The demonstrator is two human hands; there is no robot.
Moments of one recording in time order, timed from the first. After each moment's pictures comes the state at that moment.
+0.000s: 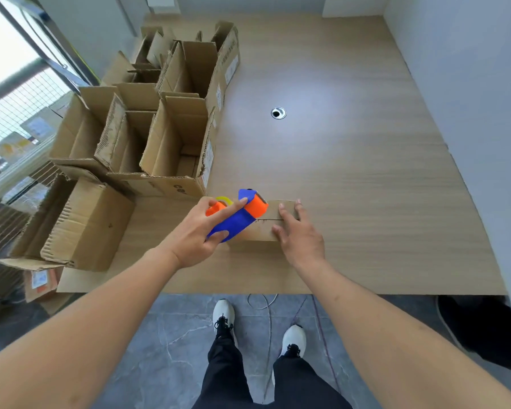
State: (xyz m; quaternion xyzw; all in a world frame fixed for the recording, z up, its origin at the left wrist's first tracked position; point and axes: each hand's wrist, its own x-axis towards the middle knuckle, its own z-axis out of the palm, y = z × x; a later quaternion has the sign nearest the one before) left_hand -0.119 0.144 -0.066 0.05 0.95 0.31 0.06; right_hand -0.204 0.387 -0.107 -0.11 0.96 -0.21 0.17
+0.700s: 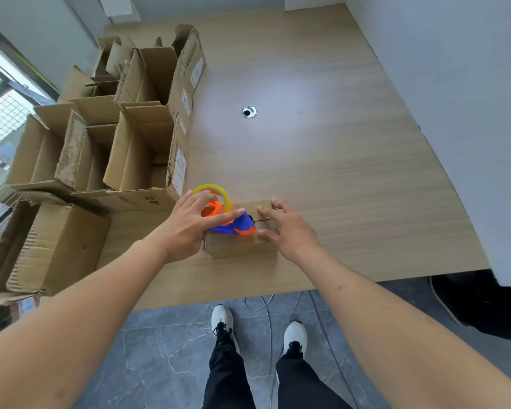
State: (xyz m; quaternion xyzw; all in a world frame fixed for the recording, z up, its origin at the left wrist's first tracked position) left_hand -0.169 0.157 -0.070 0.21 0.97 0.07 0.05; right_hand -0.230 0.425 -0.106 -0.16 0.92 -0.28 0.23
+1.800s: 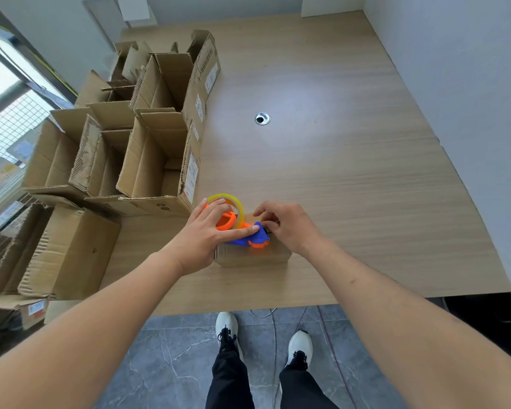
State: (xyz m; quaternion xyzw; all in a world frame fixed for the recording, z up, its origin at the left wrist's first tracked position) left_hand -0.170 0.161 -0.076 0.21 0.98 0.05 0.05; right_hand -0.270 0.394 -0.095 -0.26 0.85 -0.40 0.21
